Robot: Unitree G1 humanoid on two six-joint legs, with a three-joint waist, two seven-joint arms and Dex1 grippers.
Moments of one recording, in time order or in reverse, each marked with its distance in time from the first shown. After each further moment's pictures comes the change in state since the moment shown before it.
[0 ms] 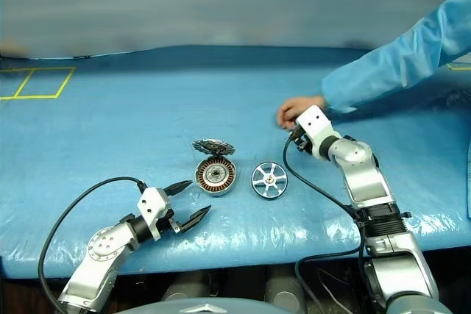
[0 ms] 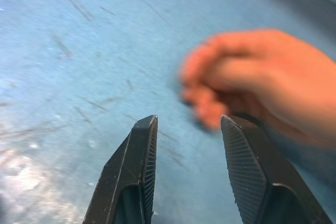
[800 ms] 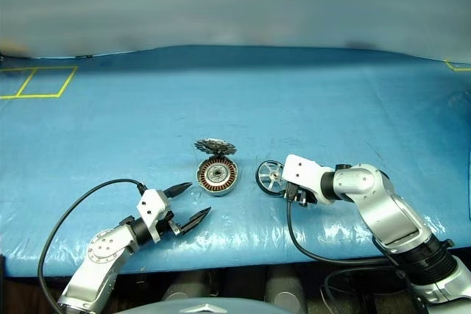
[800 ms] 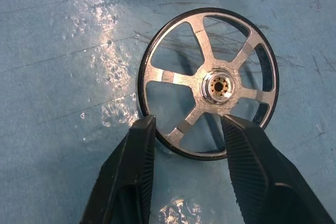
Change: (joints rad) left arm 0.012 -0.002 0.001 -0.003 0.000 0.004 -0.002; right arm 0.205 -0.303 0.191 -0.456 0.012 0.144 0.330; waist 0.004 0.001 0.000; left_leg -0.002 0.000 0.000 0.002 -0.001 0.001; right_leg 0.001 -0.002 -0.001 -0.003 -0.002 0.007
